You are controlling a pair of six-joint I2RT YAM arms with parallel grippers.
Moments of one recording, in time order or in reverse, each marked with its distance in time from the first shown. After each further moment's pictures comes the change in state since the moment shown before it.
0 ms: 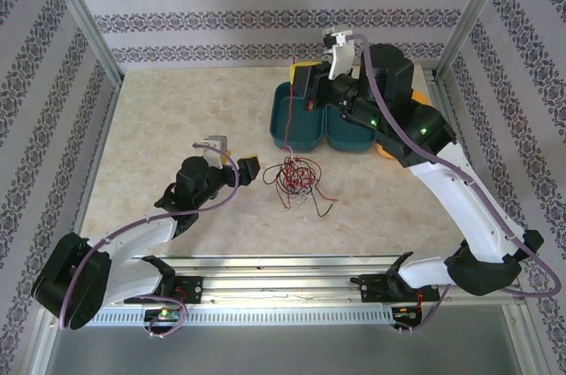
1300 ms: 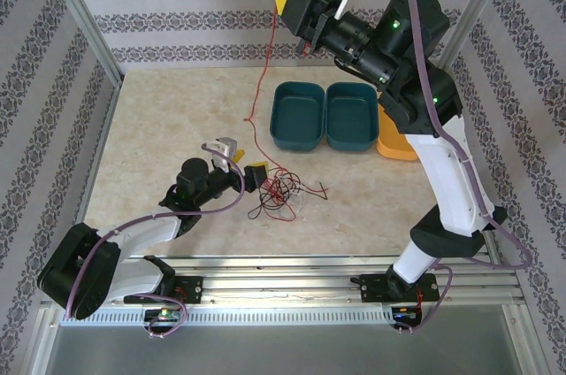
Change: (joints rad) left arm 0.000 0.082 -0.016 0.188 0.218 0.075; right arm 0.000 0.307 0.639 0.031 -0.122 0.001
